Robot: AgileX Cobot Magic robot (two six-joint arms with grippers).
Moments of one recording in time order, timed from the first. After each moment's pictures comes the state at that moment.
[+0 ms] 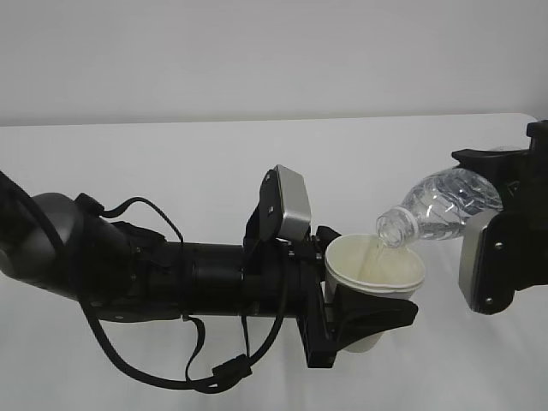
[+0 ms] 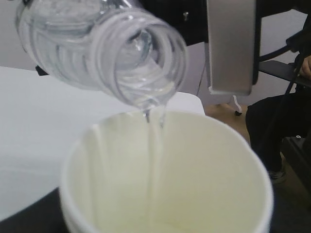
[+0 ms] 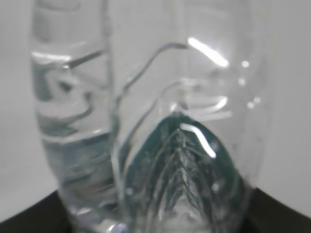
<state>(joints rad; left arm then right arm) -0.70 2.09 -0.92 0.91 -1.14 -0.52 0.20 1.40 -0.36 -0.18 -0.71 -1.46</state>
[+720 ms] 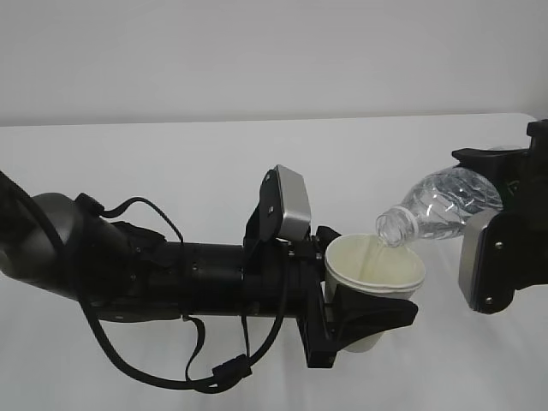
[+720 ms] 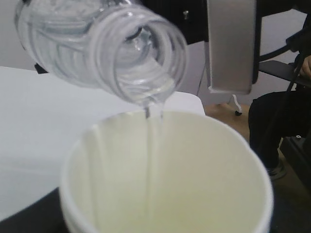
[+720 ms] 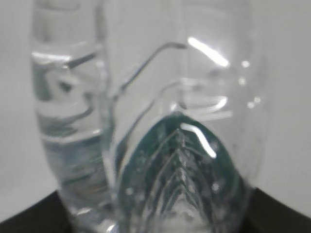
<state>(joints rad) -0.70 2.09 -0.92 0.91 -1.14 -0.52 0.20 1.40 -0.36 -0.18 -0.71 -1.46</state>
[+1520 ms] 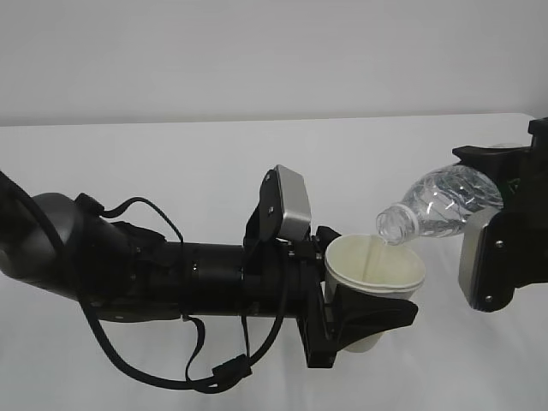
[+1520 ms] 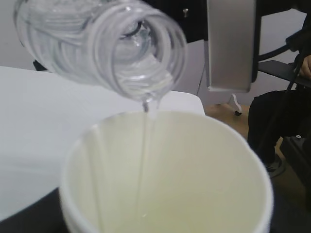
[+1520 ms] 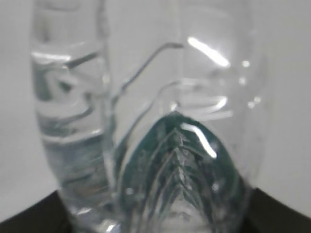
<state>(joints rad) -0.70 2.09 -0.92 0.91 -1.14 -0.52 0.20 1.40 -0.36 -0.17 -0.72 -1.46</state>
